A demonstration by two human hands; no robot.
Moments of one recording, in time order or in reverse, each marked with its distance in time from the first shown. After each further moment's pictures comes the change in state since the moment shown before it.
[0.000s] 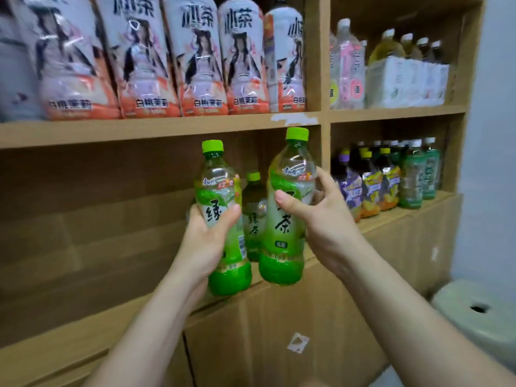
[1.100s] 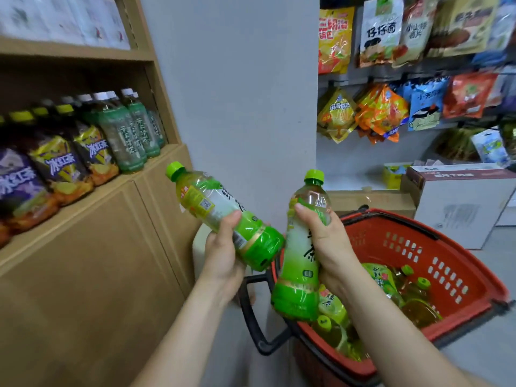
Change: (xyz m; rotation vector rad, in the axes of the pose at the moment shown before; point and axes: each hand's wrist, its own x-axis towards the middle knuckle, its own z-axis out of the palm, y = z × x) left_hand -0.161 -0.105 0.435 -0.662 -0.823 -0.627; right_hand -0.220 -0.061 -0.368 -0.222 1.063 0.055
